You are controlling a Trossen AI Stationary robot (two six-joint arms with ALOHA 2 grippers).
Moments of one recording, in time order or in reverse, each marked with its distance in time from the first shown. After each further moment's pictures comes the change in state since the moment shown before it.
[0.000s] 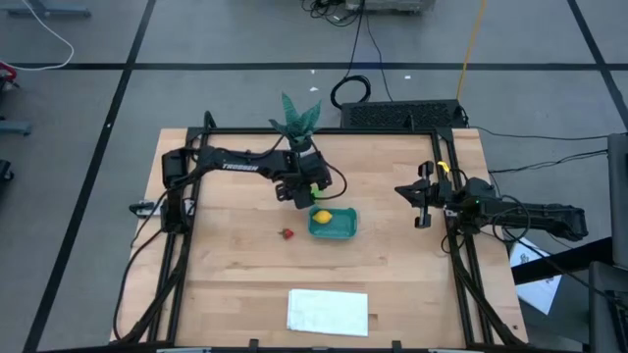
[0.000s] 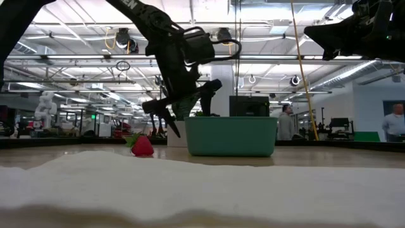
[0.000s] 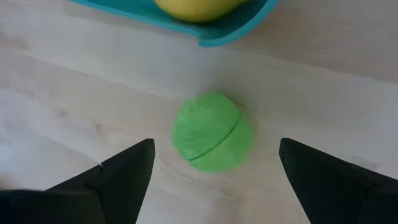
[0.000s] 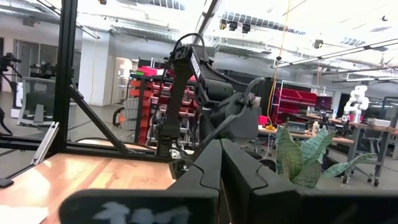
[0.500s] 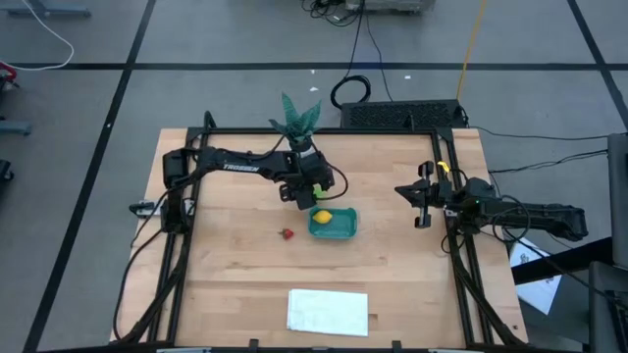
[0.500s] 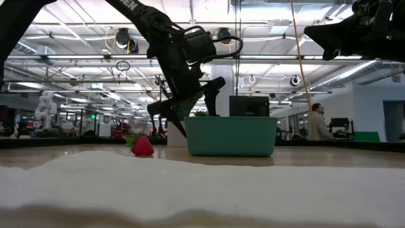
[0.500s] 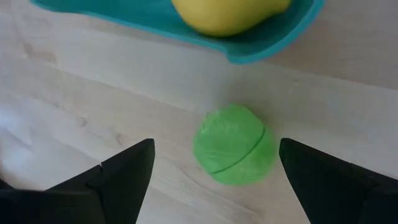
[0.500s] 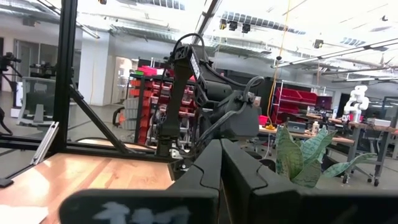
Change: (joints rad) left arm -0.001 0.011 -0.005 0.064 0.042 0.011; right arm 0.000 0.000 0.000 0.000 0.000 0.000
